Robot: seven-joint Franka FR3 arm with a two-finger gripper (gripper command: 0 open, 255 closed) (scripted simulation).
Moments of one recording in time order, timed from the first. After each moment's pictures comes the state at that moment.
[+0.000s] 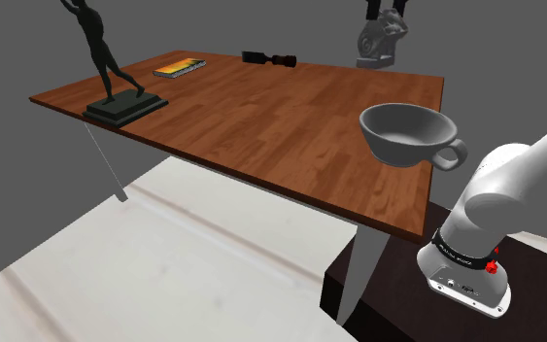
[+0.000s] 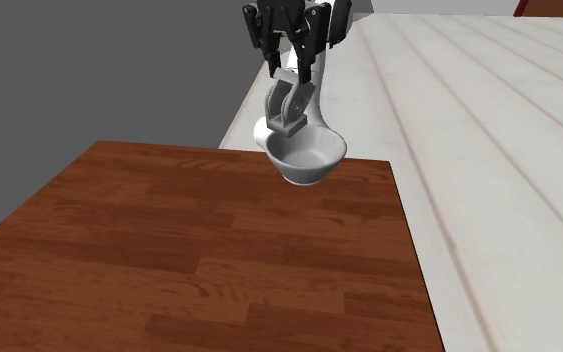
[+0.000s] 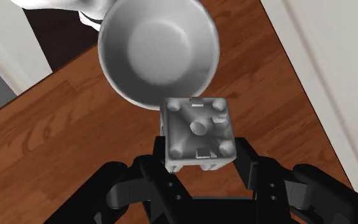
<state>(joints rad) -0.01 -0.48 0.10 -1.55 0.18 1.03 0.53</state>
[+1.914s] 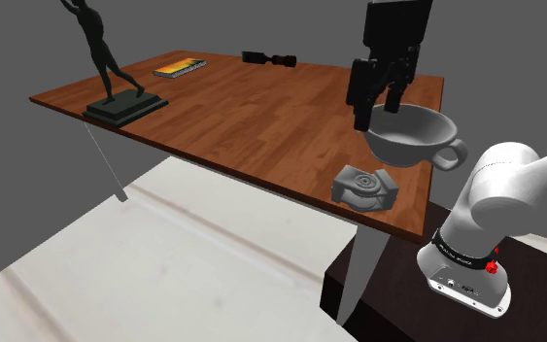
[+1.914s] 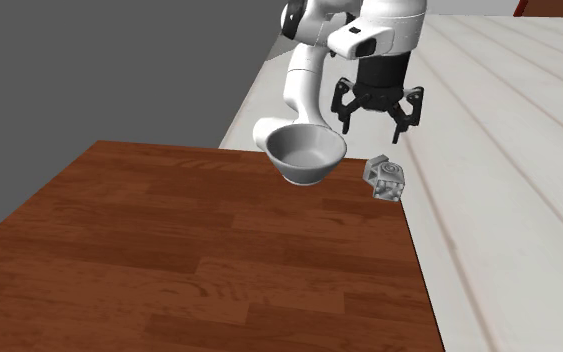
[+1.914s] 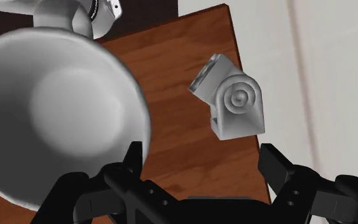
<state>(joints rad) 0.10 -0.77 0.36 -2.08 0.32 1.31 0.51</state>
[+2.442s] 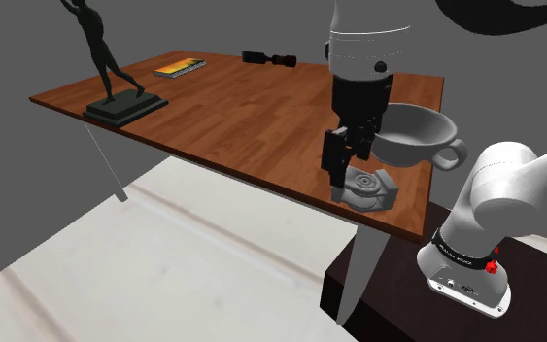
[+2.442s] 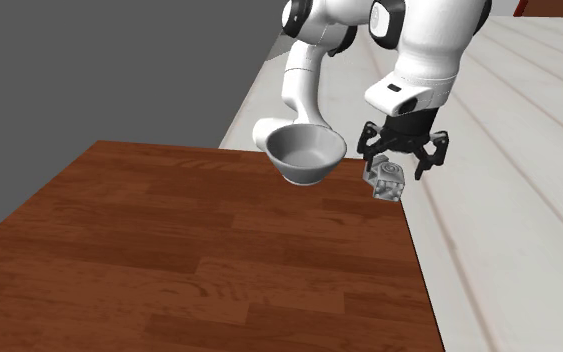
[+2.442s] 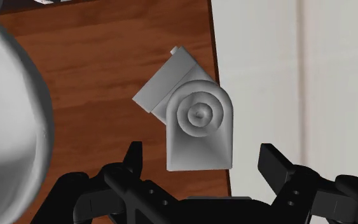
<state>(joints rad) 0.14 -0.72 0.50 -2.20 0.36 1.51 0.48</state>
